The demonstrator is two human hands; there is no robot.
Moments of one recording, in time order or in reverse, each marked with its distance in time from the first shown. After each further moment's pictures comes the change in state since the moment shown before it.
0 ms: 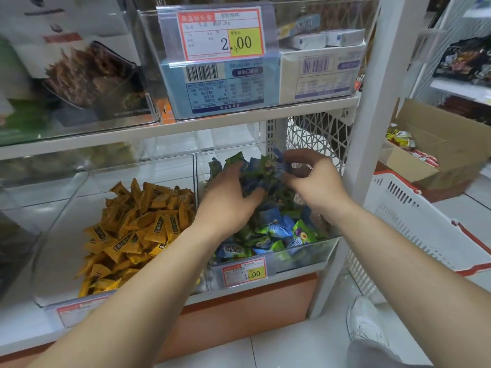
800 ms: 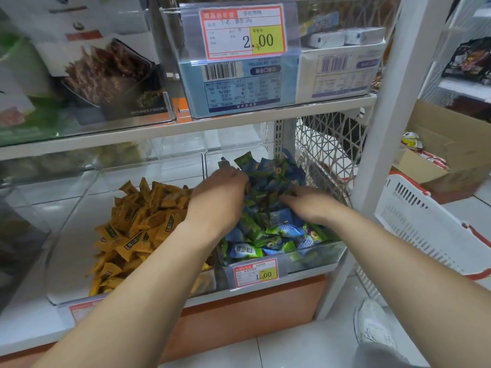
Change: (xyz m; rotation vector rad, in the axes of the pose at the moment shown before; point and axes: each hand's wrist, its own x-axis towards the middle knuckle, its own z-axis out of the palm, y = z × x) left_hand 0.000 -0.019 -0.023 0.612 -0.002 0.229; right_hand 0.007 0.025 0.021 -0.721 -0.481 0.286
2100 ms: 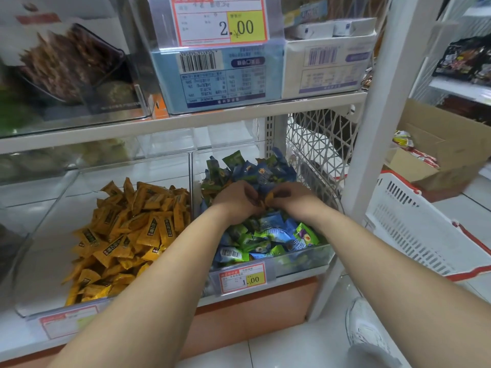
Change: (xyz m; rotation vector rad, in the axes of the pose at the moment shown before) left_hand 0.046 0.020 0.061 -0.791 -0.414 -0.307; right_hand 0.015 0.012 0.014 0.490 0.099 -0.121
